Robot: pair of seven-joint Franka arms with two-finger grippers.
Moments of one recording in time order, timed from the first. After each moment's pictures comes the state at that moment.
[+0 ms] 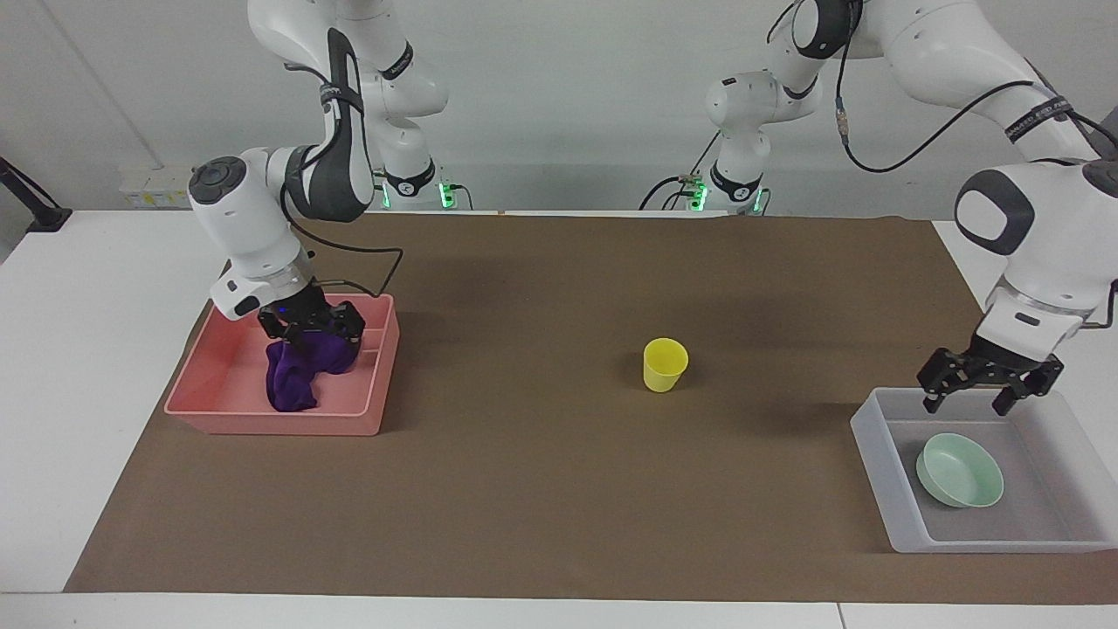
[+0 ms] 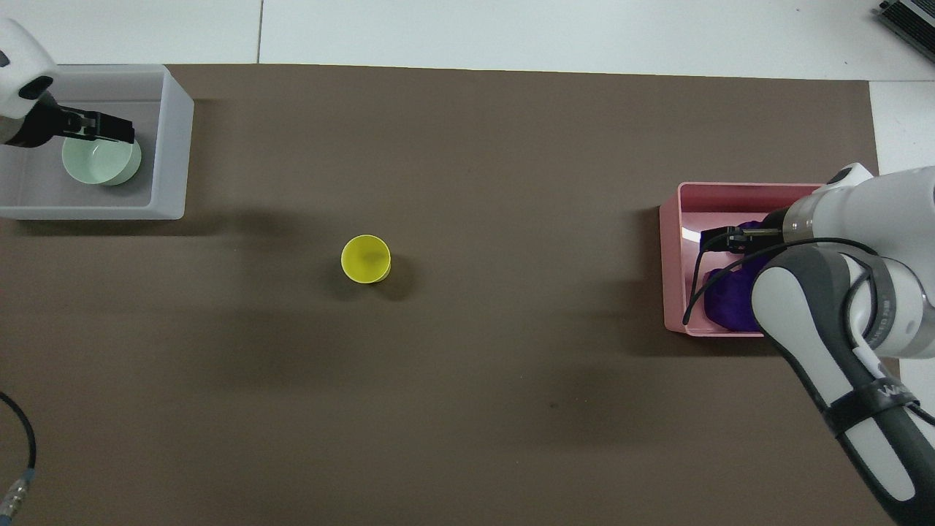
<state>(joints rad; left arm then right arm) 0.08 0.31 -0.07 -1.55 0.02 2.10 0.19 0.08 0.09 -0.11 -2.05 0.09 2.22 -0.04</state>
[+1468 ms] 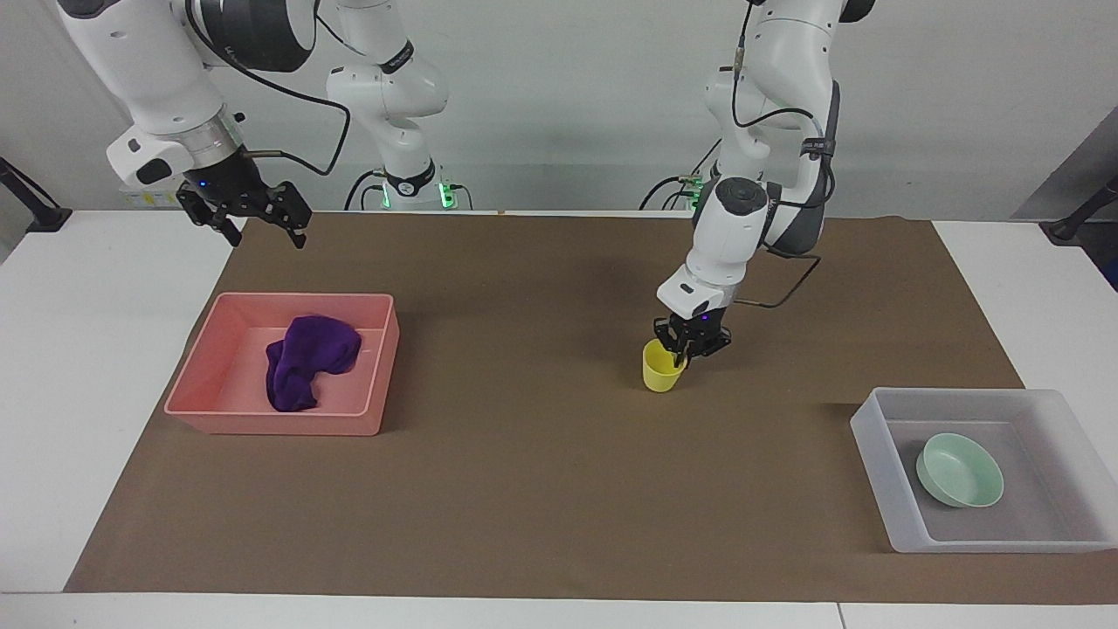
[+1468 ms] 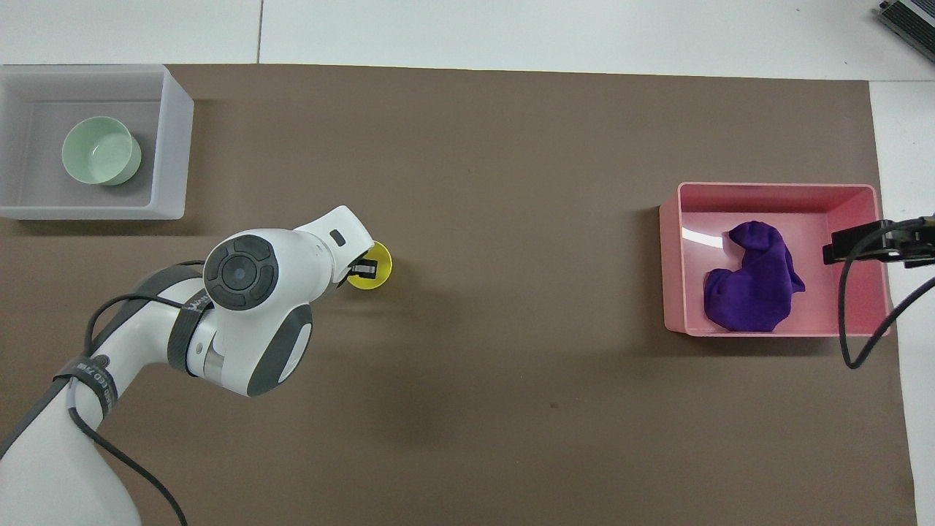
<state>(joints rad) -0.38 0.17 -0.08 -2.14 0.02 2.53 -0.26 0.03 -0.05 -0.13 -1.67 0.01 1.61 -0.04</state>
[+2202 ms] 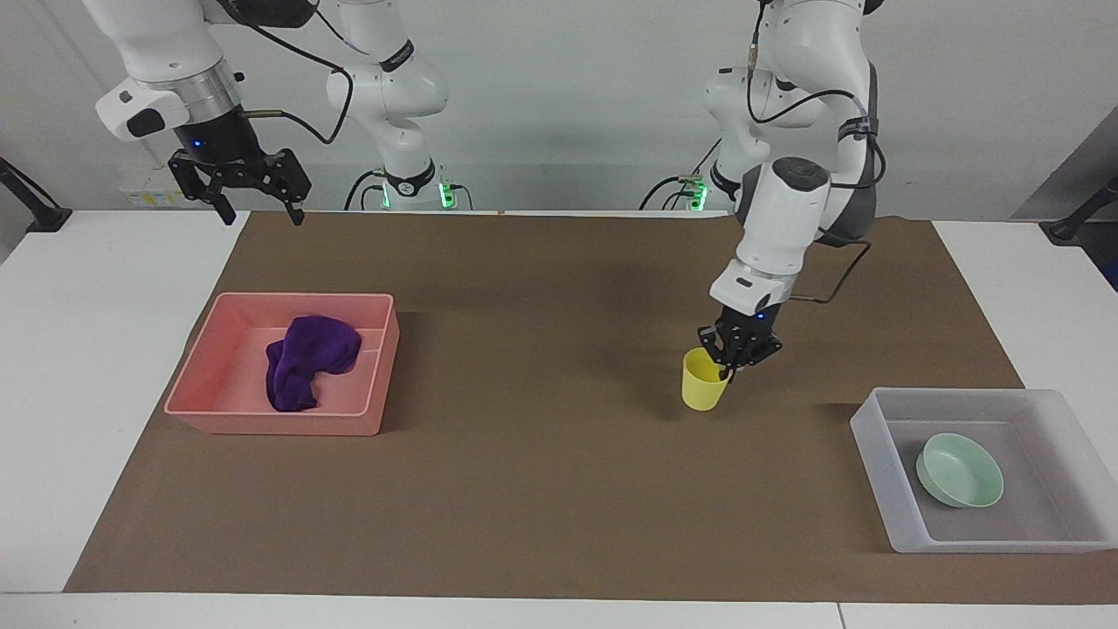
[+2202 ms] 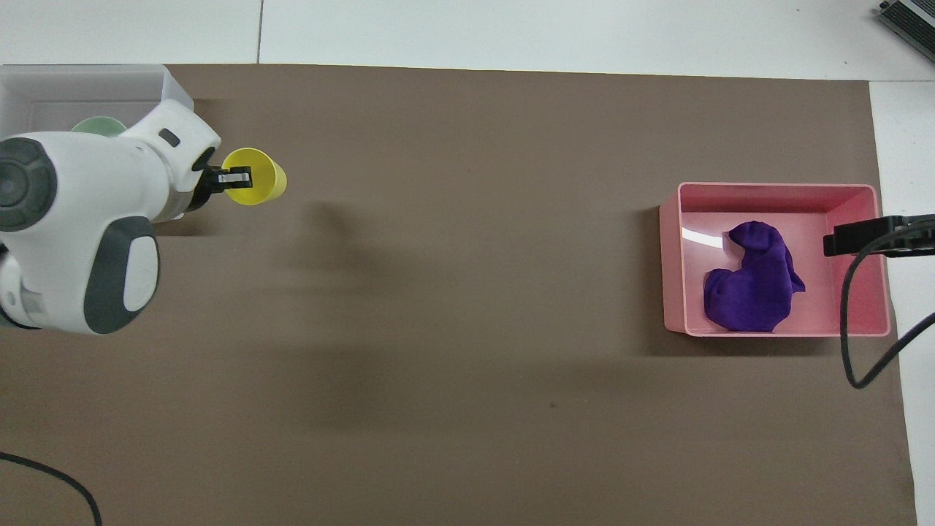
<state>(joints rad) -0.13 0.13 -0.04 -1.91 0.02 2.38 -0.19 0.08 -0.09 -0.11 -1.63 0.01 1.61 -0.02</state>
